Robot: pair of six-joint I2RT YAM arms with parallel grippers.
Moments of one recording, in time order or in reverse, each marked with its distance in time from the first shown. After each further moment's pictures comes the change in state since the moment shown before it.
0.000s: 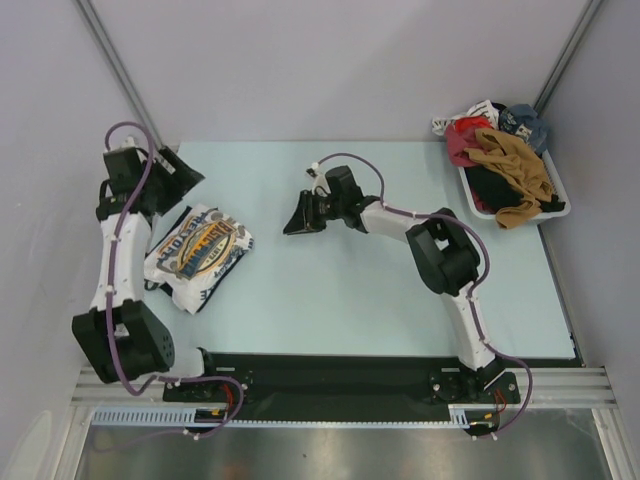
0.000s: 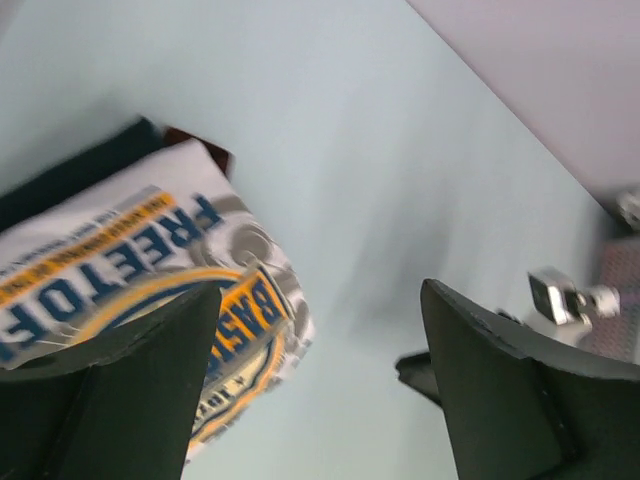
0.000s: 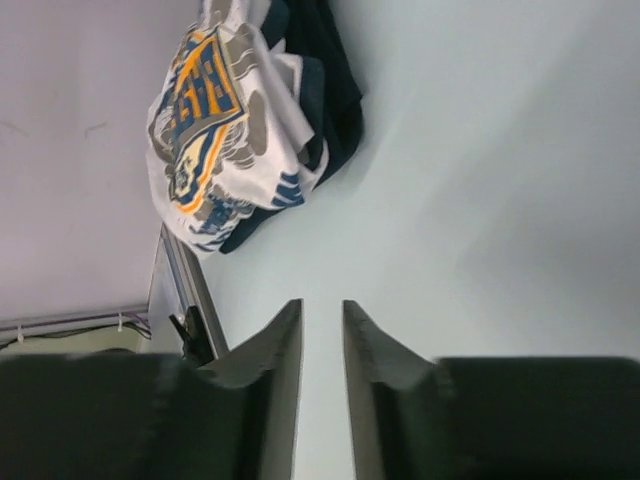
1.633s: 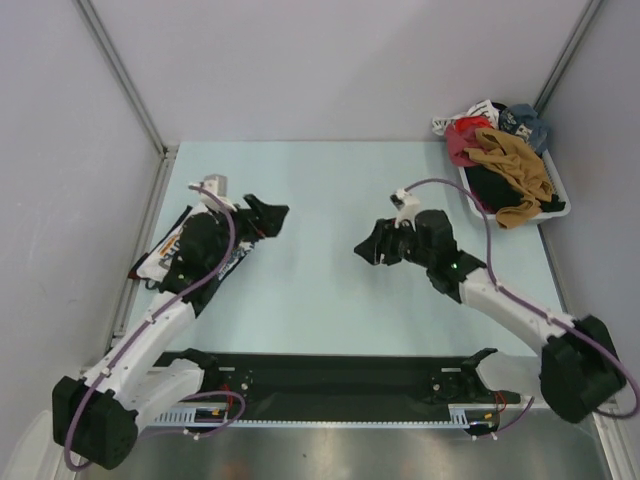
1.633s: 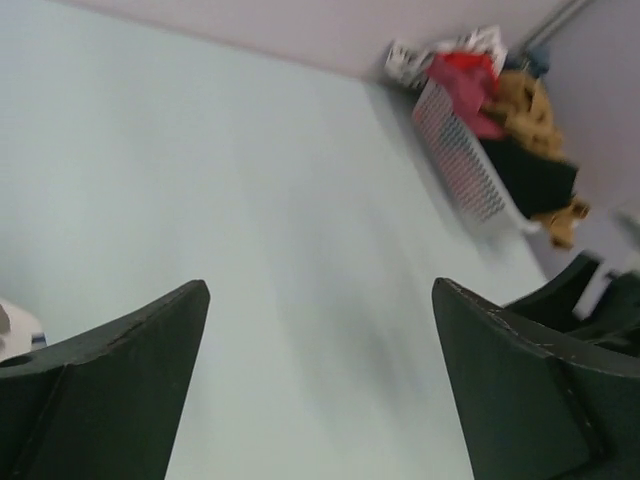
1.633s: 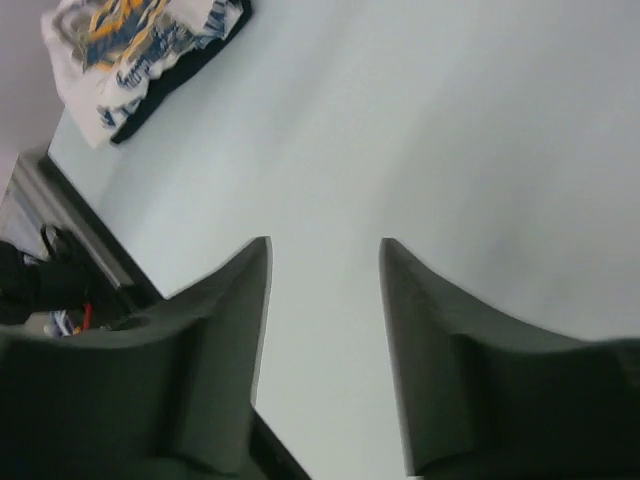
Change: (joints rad) left arm -0.578 -0.505 -0.674 0.719 -0.101 -0.050; right arm -0.101 -1.013 -0.903 0.018 0.360 -0.254
